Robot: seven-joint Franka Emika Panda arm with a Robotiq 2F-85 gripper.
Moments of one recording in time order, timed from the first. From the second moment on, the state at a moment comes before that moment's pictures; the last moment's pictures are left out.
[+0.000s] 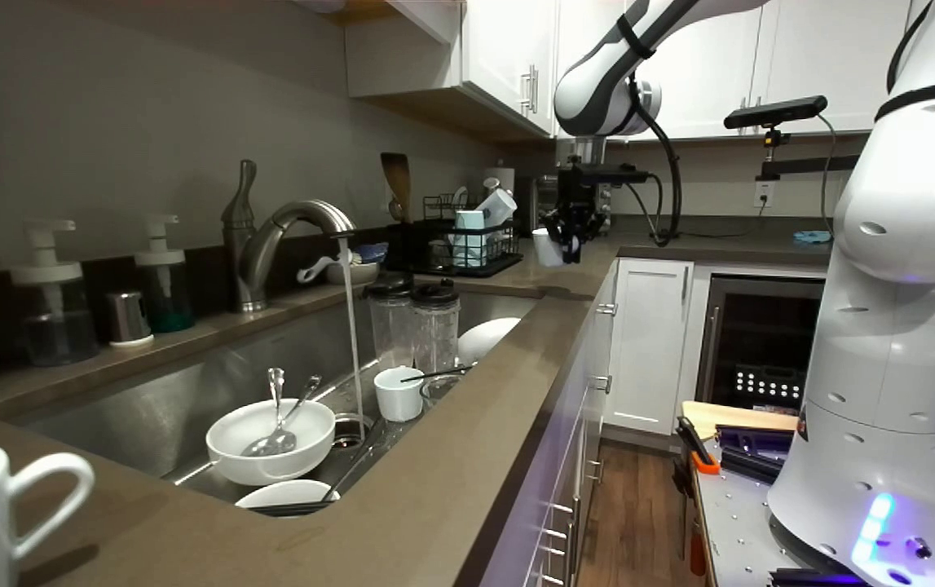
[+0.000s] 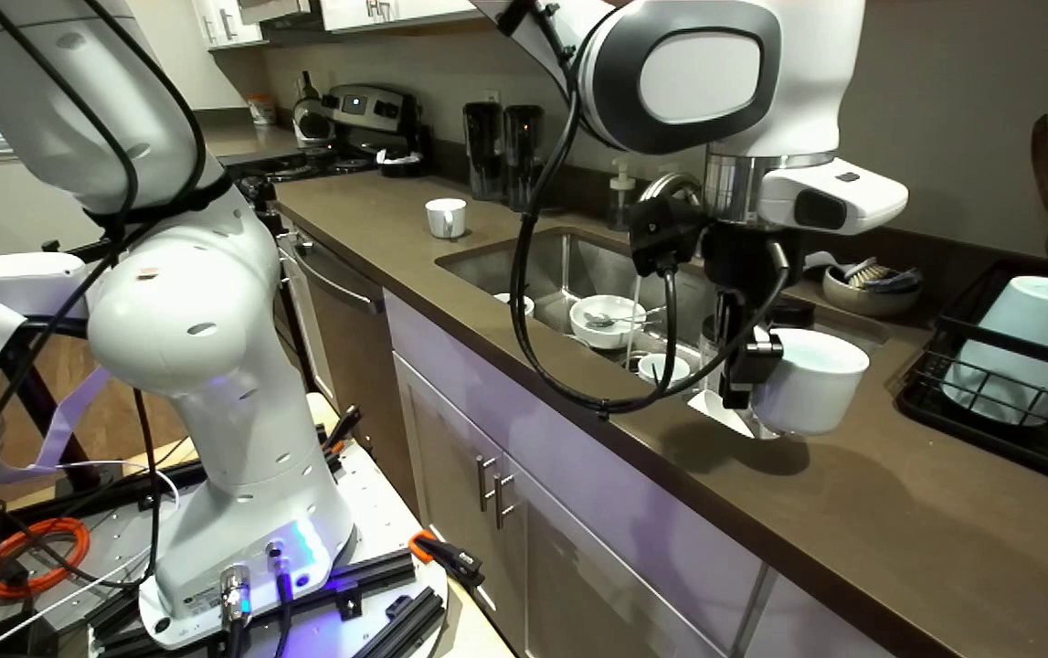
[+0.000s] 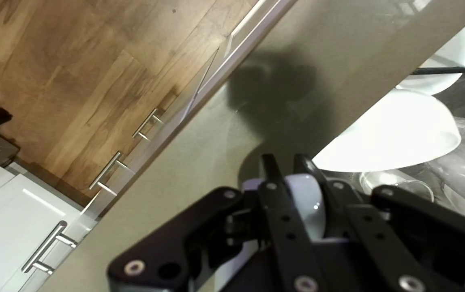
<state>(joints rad) -0.35 -0.21 -0.37 -2.40 -0.15 2.28 0.23</state>
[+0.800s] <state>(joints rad) -0.38 -0.13 -0.42 -2.37 -0.13 2.28 0.15</state>
